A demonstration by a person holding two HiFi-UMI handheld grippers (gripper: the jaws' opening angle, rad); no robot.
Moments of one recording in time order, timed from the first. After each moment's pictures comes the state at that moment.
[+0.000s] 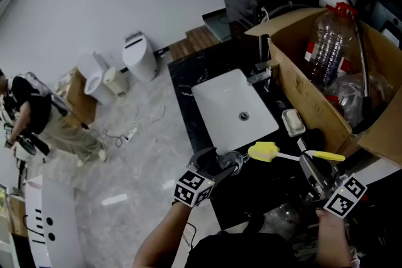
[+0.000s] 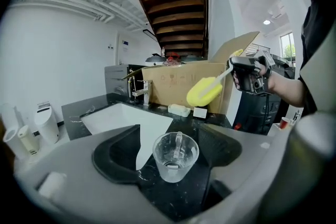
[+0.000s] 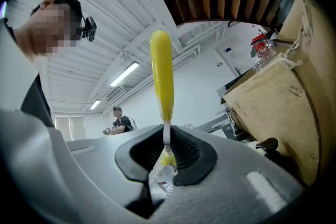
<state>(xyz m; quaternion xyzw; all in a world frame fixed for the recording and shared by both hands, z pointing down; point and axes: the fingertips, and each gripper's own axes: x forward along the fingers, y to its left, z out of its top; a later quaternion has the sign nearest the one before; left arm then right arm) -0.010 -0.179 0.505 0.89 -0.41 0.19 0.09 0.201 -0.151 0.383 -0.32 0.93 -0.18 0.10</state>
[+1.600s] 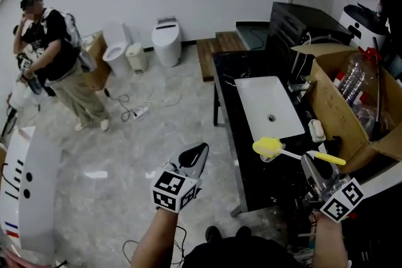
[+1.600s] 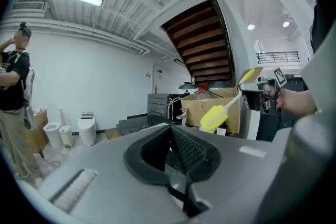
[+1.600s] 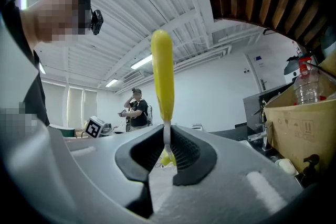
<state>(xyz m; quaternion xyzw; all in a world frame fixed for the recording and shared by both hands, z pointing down) -0.209 -0.034 0.401 0.82 -0.57 0.06 0.04 0.042 -0.051 0.326 -0.27 0.96 -0.06 0.03</state>
